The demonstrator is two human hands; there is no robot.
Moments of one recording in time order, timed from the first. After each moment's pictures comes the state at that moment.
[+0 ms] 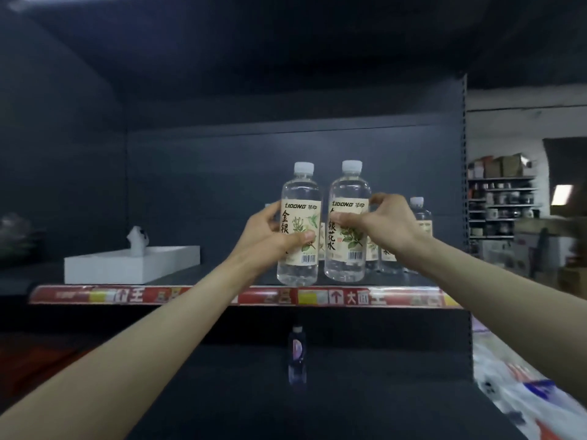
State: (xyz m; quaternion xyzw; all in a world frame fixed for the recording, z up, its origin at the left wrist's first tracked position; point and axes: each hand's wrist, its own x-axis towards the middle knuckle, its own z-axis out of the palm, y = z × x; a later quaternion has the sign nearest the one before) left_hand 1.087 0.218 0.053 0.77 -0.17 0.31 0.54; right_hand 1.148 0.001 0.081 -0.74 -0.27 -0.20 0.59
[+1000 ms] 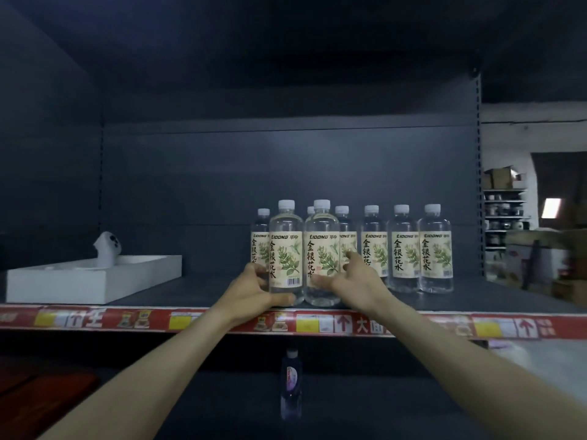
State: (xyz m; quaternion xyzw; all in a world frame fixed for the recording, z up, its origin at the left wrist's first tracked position) left_hand 1.208 0.288 -0.007 0.88 -0.02 0.22 0.42; right_hand 1.256 0.067 0.009 -0.85 -0.23 -0.13 0.45
